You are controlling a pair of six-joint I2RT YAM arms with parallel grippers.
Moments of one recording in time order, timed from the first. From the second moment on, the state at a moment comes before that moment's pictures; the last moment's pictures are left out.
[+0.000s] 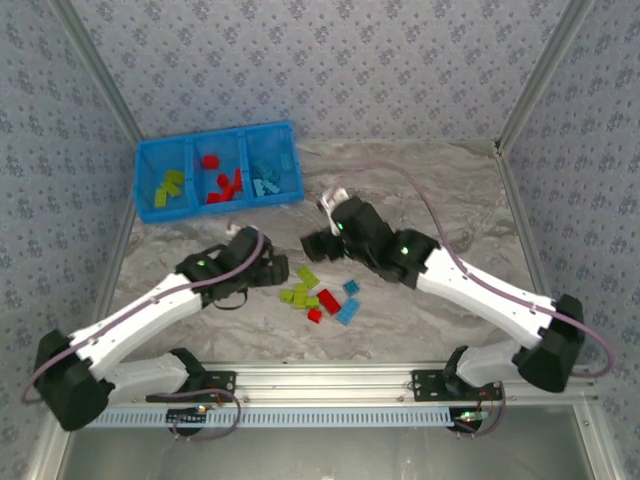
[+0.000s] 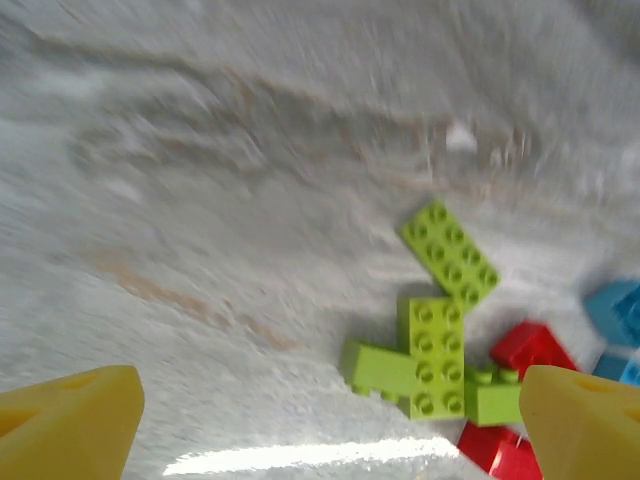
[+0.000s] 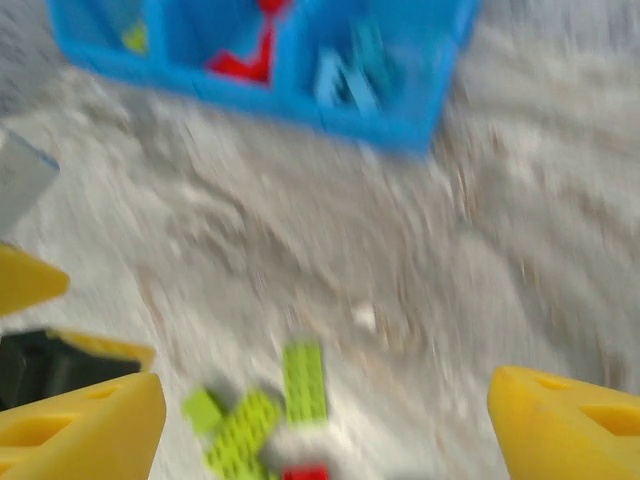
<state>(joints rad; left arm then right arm) -0.79 1.14 0.85 -0.72 -0.23 -0.74 0.94 1.29 1.17 -0.56 0.24 0.29</state>
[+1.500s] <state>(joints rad) -0.59 1.33 1.03 -0.47 -0.26 -0.59 0.93 1.09 0.93 -0.70 0.24 0.58</state>
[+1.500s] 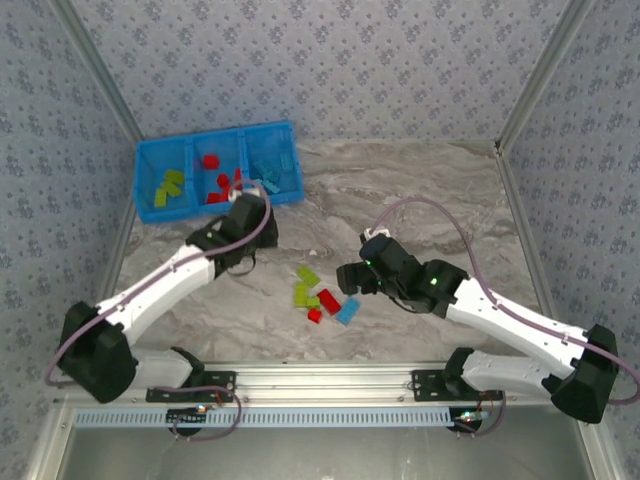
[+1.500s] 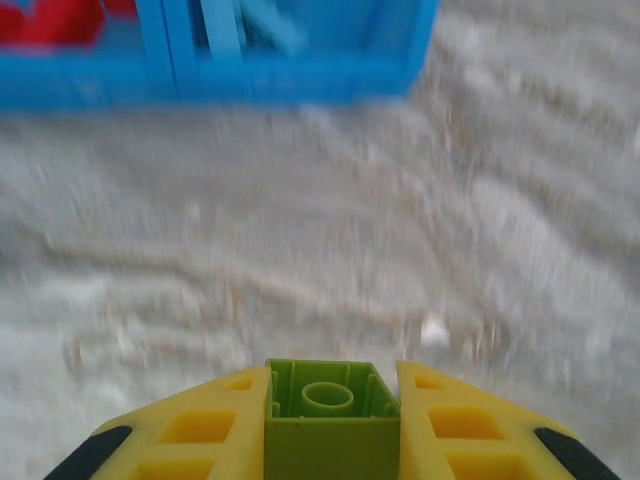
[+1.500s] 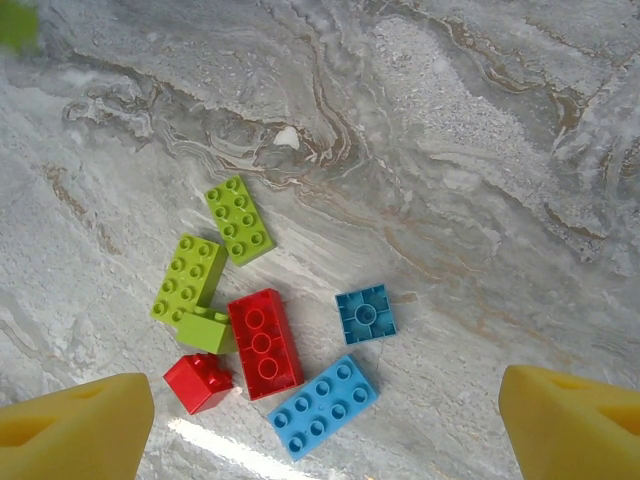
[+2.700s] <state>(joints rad) 0.17 1.88 1.55 -0.45 -0.06 -0.54 0.90 1.21 0.99 -0.69 0.19 0.55</state>
